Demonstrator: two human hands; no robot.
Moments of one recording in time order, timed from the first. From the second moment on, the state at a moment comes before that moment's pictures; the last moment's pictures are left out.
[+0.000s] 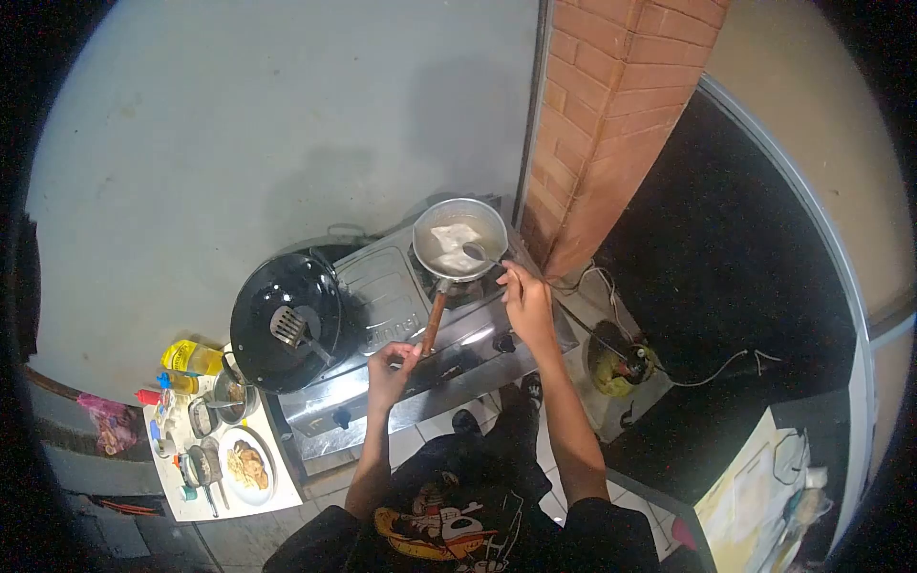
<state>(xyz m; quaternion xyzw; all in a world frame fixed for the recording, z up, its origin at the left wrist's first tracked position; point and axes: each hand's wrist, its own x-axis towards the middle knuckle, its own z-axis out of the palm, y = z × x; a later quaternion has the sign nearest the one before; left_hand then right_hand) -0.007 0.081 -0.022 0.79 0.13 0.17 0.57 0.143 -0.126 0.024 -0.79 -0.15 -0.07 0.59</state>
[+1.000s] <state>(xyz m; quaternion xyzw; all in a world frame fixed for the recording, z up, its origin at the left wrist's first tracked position) -0.006 0.026 -0.009 0.74 0.36 0.29 0.48 0.224 -0.171 0.045 -0.73 -0.26 0.08 0.63</state>
